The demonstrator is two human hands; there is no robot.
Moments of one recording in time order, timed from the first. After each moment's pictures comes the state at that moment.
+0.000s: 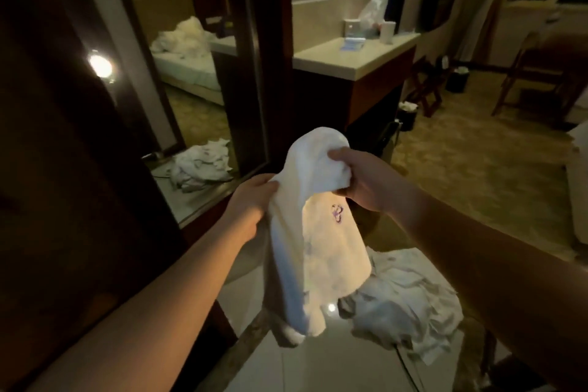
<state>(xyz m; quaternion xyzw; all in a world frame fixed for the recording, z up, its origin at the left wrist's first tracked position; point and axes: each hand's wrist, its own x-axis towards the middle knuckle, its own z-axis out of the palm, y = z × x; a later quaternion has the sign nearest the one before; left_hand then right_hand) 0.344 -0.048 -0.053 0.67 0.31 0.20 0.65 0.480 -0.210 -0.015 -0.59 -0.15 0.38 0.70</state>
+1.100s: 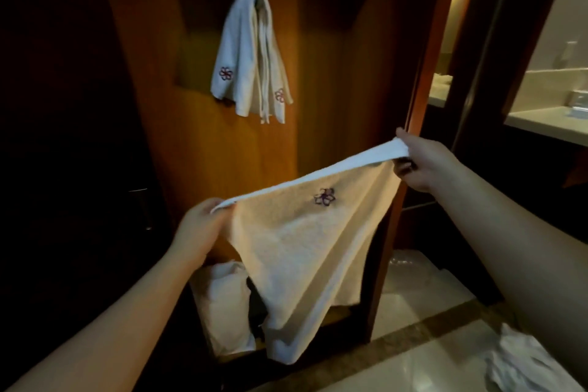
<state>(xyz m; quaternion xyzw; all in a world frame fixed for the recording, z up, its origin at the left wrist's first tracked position) -0.336 0.033 -0.010 0.63 0.48 0.45 0.40 0.018 -0.063 0.103 -0.55 -0.17 0.40 0.71</state>
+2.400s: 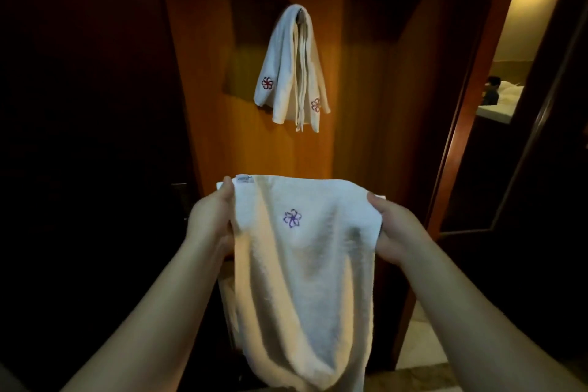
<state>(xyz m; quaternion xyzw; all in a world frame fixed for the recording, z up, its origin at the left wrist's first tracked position) -0.301 -0.019 0.048 0.31 0.46 0.60 0.57 -0.038 -0.073 0.034 -0.43 -0.22 0.60 0.63</state>
